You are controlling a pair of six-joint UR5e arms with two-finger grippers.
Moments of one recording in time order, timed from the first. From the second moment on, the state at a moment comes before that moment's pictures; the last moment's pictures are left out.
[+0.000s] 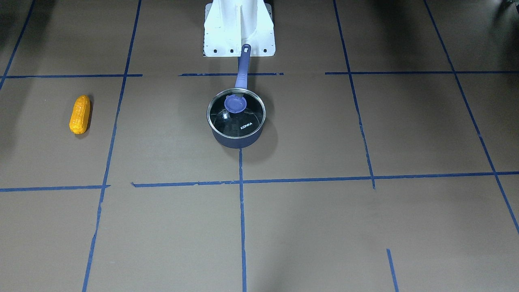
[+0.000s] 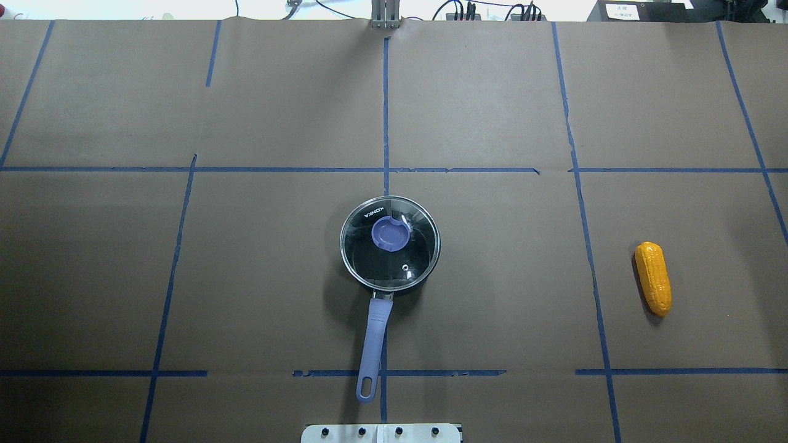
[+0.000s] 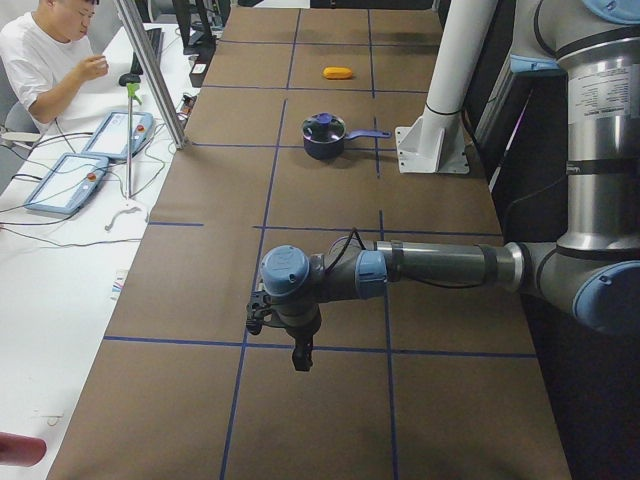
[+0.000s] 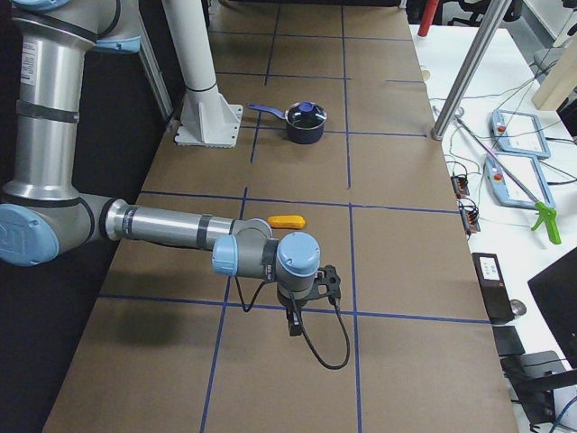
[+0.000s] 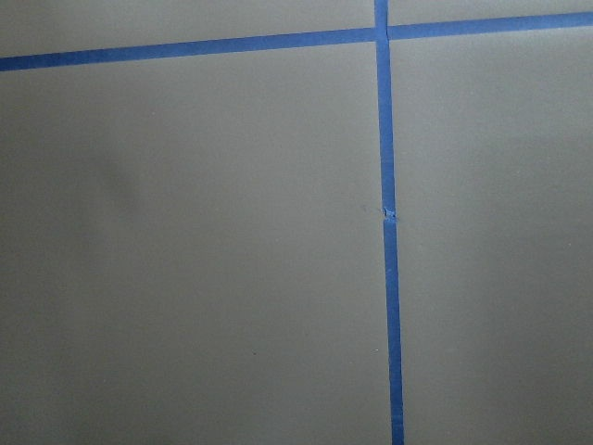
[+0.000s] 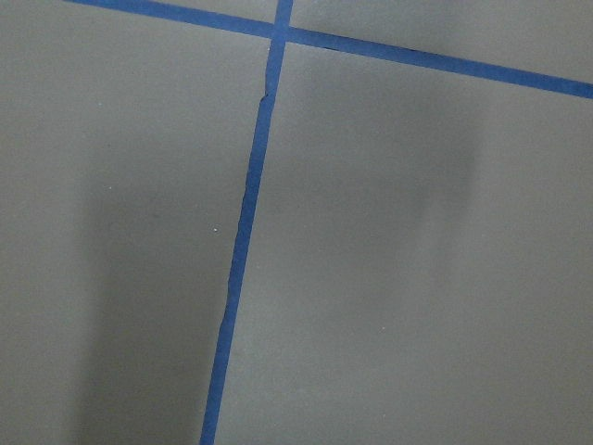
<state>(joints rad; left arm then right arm) -1.57 -1.45 -1.71 -1.43 -2.32 0.16 1.57 -1.75 1.66 -1.53 2.32 -0.21</state>
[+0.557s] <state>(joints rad) -1.54 -1.45 -1.73 -1.43 -2.32 0.15 1.57 -1.75 1.67 -1.53 2.35 -0.21</state>
